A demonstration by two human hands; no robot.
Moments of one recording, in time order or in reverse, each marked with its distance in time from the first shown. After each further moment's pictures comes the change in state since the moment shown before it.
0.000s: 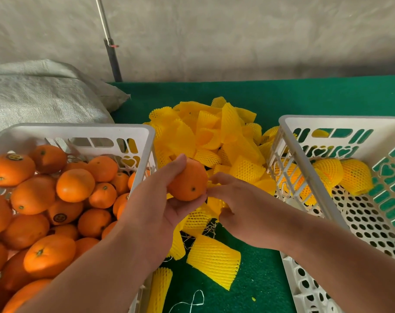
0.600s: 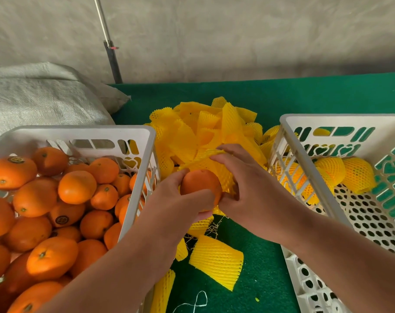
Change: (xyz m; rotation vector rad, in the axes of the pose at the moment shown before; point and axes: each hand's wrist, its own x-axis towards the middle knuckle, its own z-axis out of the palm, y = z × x) left_hand 0.005 -0.012 0.000 0.702 -0.107 0.165; right_hand 0.003 0.000 -0.005 0.033 0.330 0.009
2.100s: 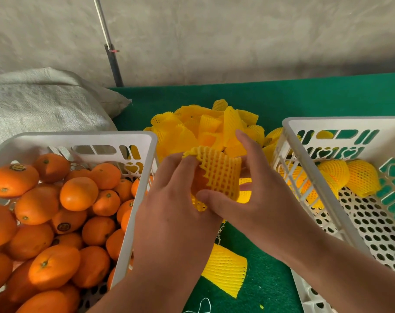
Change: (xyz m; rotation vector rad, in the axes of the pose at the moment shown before) left_hand -0.021 0.005 0.012 0.697 0.448 0.727; right_hand -0.010 -0.041 -0.007 0.307 0.200 0.202
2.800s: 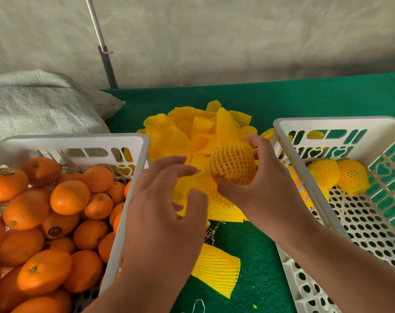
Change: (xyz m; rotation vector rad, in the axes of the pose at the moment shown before) left_hand -0.001 -0.002 -0.002 -0.193 -0.012 -0.086; right_hand 0.012 0.025 -0.015 -0.015 0.125 0.096
